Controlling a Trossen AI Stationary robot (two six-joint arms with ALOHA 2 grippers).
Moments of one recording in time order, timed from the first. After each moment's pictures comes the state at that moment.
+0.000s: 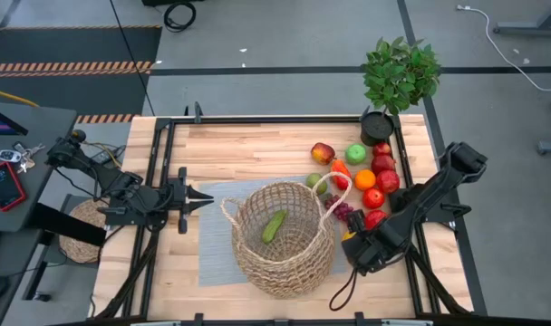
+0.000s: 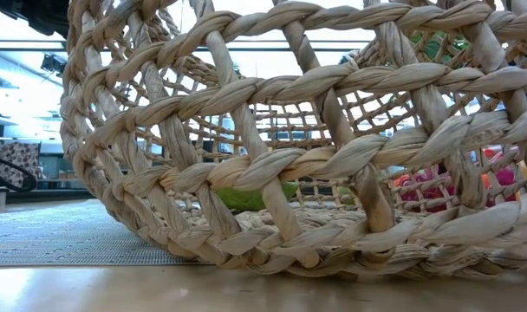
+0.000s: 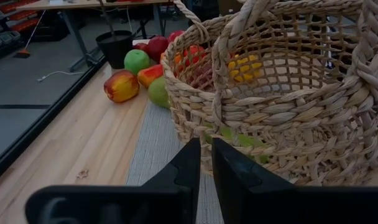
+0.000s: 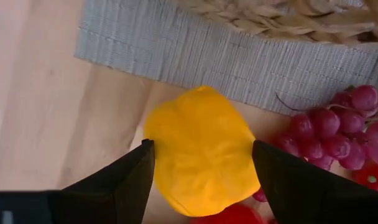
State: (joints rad) left arm -0.52 0.55 0.49 -0.29 -0.63 -0.15; right arm 0.70 1.52 0.97 -0.98 0.22 0.35
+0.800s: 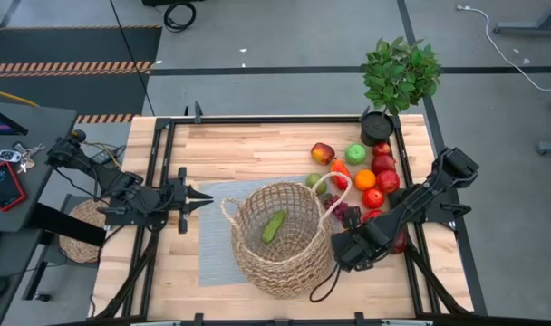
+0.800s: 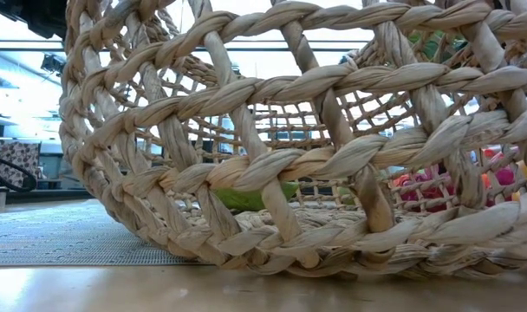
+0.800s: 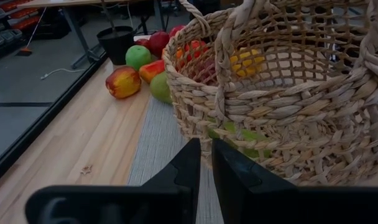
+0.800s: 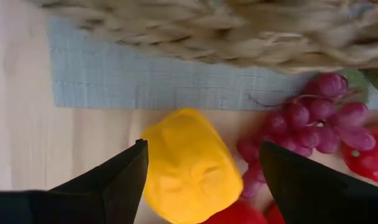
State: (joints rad) left arm -0.52 0.55 0.49 -0.32 -0.64 -0.15; right arm 0.62 1.62 1.13 -1.10 0.21 0.50
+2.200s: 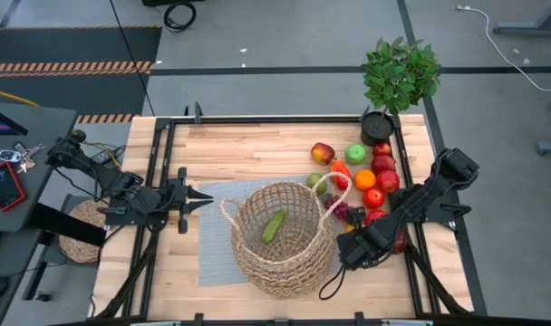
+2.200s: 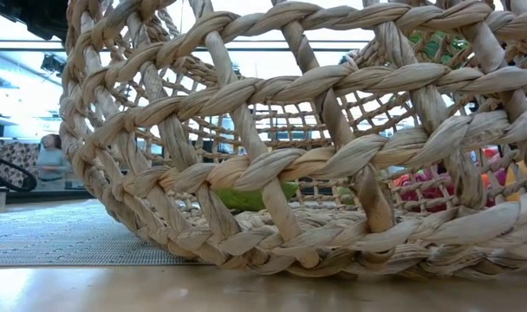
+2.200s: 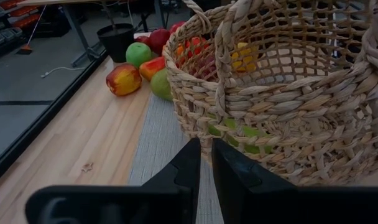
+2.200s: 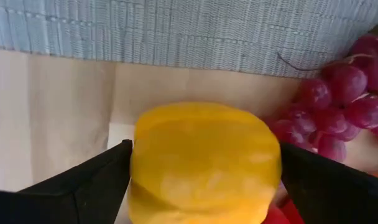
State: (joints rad) left arm -0.52 0.55 0.49 -0.33 -0.64 -0.16; right arm 0.64 1.62 0.96 -1.01 0.19 0.49
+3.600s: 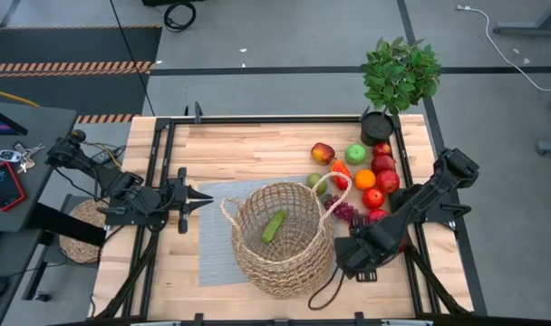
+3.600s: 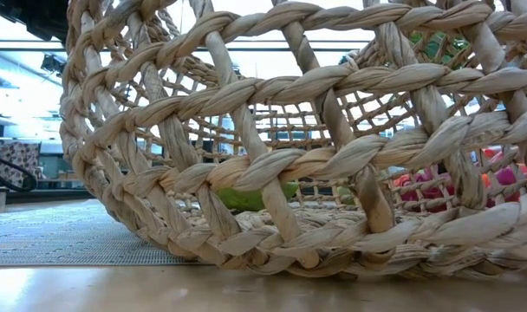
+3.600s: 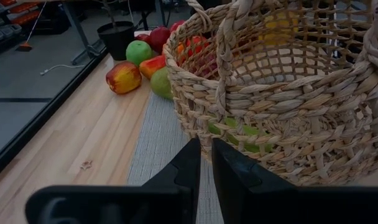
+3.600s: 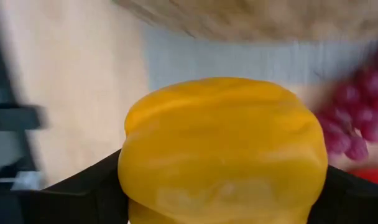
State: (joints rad) left arm -0.52 0.55 0.49 -0.33 -0.63 -0.17; right arm 0.68 1.62 1.28 -1.17 0.00 0.70
